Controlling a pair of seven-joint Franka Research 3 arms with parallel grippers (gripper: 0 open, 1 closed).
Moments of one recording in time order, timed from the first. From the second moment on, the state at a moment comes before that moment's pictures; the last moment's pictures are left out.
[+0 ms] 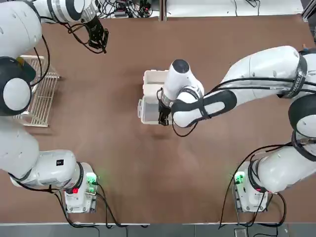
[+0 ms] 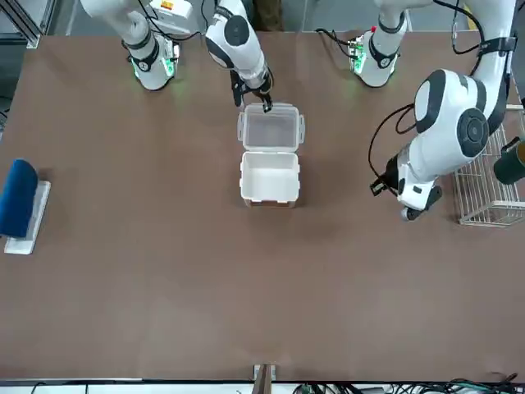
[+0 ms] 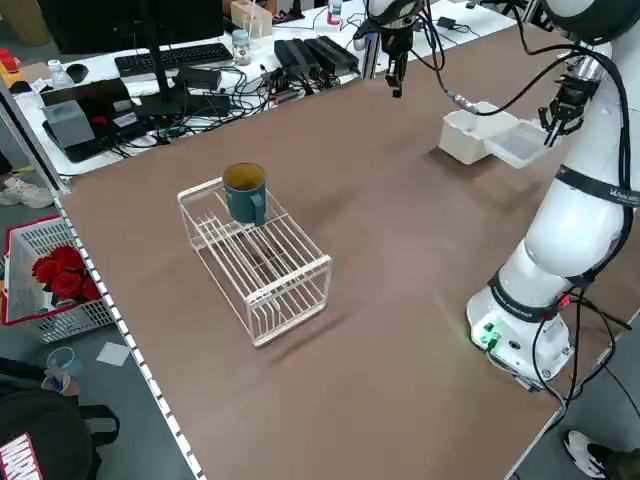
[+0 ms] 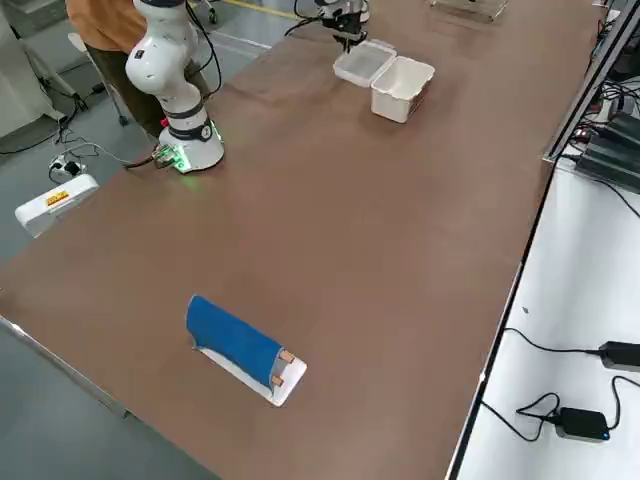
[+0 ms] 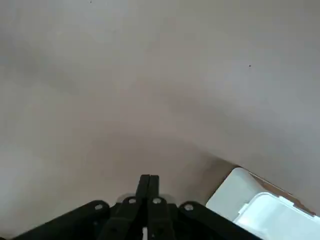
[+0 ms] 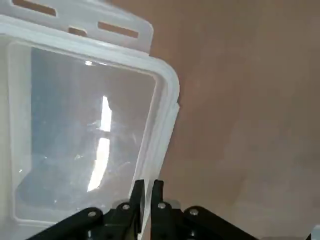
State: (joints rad) left arm 0.08 0.16 -0.33 -1.91 -0.15 1.97 -0.68; right arm 0.34 0.29 0.76 -2.17 0.11 2.53 2.35
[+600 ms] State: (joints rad) left arm 0.09 0.16 -0.33 -1.90 -0.15 1.97 -0.68; right arm 0.32 0.27 0.75 -2.05 0.14 2.38 2.35
